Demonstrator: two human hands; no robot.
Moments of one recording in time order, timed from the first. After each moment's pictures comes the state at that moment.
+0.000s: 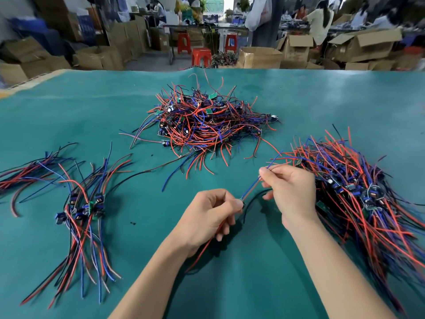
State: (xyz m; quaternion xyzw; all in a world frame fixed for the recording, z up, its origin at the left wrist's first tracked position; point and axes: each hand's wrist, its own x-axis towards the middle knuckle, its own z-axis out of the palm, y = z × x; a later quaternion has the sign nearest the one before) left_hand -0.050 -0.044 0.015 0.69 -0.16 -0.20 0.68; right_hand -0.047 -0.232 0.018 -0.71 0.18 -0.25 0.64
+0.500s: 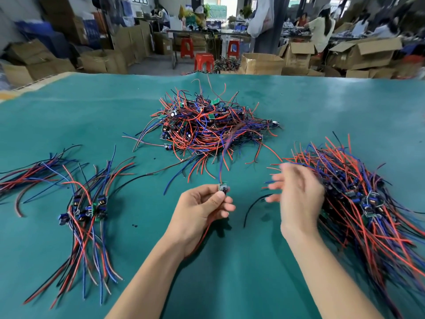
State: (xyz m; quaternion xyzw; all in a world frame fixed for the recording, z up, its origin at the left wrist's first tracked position) left_hand -0.042 -0.039 0.013 0.53 -0.08 -0.17 0.83; right_hand -0.054 -0.226 0.022 -0.63 0.19 -0.33 0.68
